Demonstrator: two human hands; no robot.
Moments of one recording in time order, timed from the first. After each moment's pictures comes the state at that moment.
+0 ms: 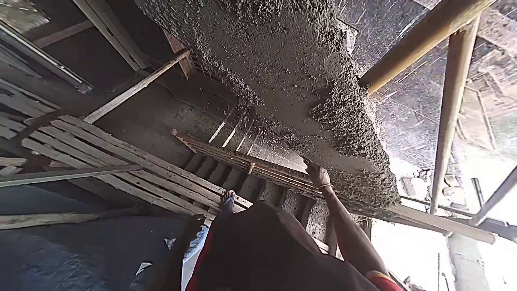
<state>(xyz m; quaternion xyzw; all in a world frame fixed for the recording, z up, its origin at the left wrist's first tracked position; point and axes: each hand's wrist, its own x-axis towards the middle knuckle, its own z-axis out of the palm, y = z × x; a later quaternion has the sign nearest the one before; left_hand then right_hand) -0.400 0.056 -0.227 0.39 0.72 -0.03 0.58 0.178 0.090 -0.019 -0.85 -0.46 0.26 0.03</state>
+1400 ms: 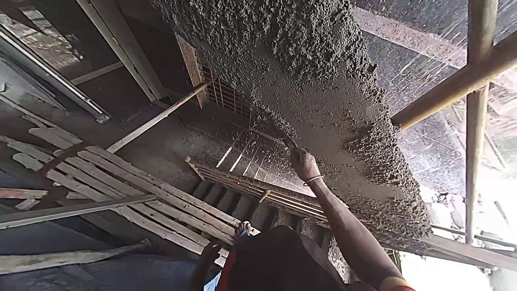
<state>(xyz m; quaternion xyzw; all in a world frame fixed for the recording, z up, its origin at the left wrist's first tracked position) -0.440 0.106 -0.213 0.34 0.69 0.06 0.64 -0.048 0.256 0.159 -0.79 -0.54 0.24 0.17</state>
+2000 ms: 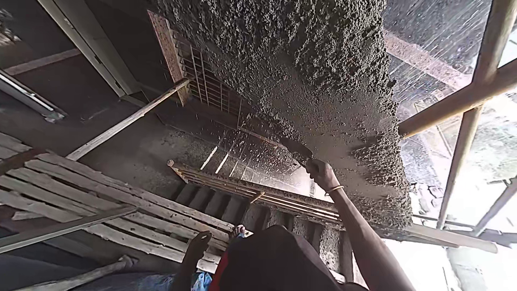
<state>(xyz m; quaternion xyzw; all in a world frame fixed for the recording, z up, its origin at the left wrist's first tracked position) -0.477 0.202 -0.178 0.34 0.68 0.06 0.65 -0.008 0.243 0.144 -0.79 -0.53 0.24 0.19</state>
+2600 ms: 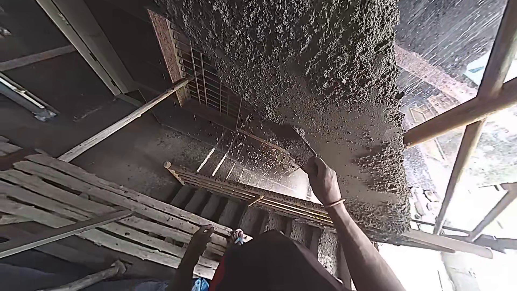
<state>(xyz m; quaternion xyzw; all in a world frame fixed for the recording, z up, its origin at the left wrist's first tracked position) -0.466 0.242 -0.176 0.36 0.66 0.09 0.66 -0.098 0.249 0.212 -0.83 -0.52 0.08 0.20</state>
